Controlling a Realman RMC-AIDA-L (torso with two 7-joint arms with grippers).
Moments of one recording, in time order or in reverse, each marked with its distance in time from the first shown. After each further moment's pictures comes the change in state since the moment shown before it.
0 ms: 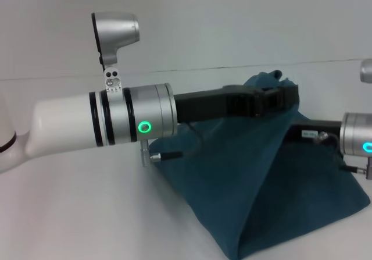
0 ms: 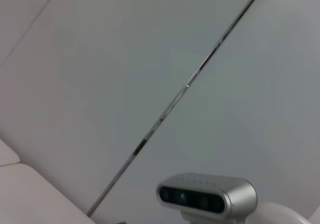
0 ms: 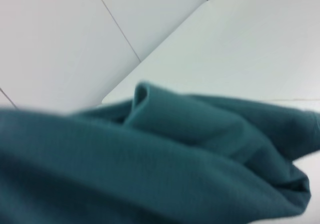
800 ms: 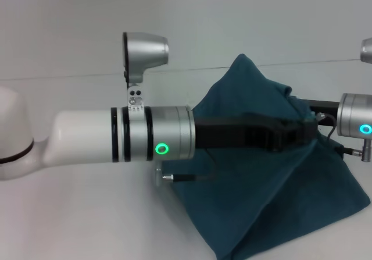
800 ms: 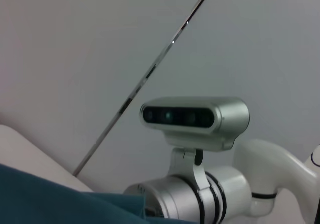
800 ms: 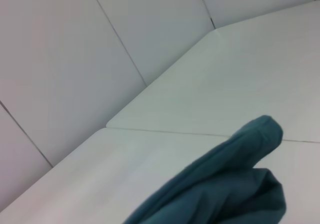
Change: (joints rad) left arm -0.012 -0.009 0.093 -0.010 0.022 -0.004 0.006; right arm 0.032 0.001 0.001 -0.030 0.042 0.003 0.000
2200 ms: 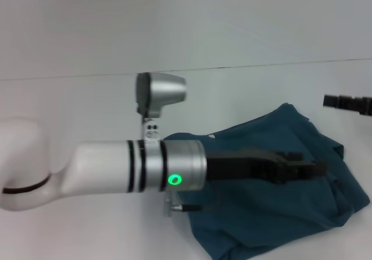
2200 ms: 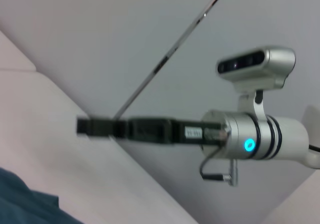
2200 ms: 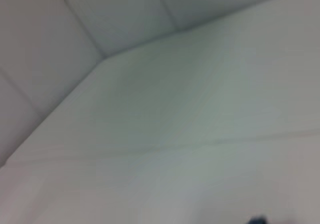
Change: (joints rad) left arm -0.003 -0.002 0.263 -0.096 -0.184 -0.171 0.017; right arm -0.147 -0.137 0.117 -0.090 -0.058 -0.039 0.168
